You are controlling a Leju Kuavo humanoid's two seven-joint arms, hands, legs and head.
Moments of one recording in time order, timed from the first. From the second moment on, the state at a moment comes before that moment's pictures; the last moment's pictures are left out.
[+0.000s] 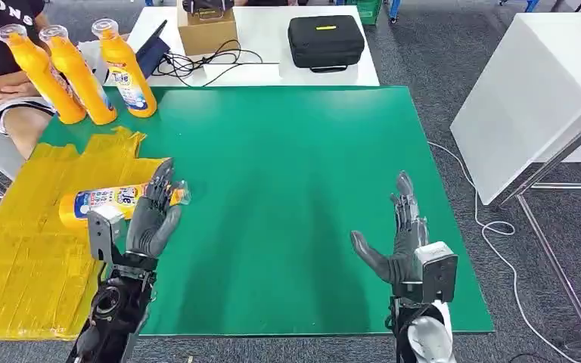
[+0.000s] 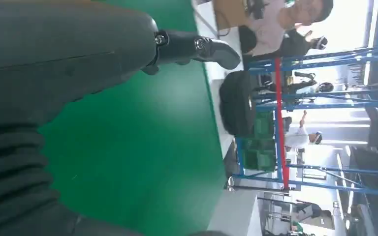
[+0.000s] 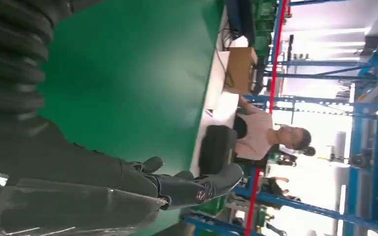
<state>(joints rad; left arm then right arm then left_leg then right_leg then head) -0.07 -0.05 -0.10 -1.50 0.04 -0.16 -0.35 0.02 0.10 0.23 -1.64 0.08 -0.16 -0.31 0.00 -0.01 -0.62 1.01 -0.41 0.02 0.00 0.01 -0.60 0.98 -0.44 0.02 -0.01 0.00</state>
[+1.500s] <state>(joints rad) -0.01 -0.10 -0.13 -1.59 0.10 -0.17 -0.34 0.07 0.05 0.26 -1.72 0.20 -0.21 -0.36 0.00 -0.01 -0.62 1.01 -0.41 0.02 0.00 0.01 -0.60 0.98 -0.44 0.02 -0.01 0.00</state>
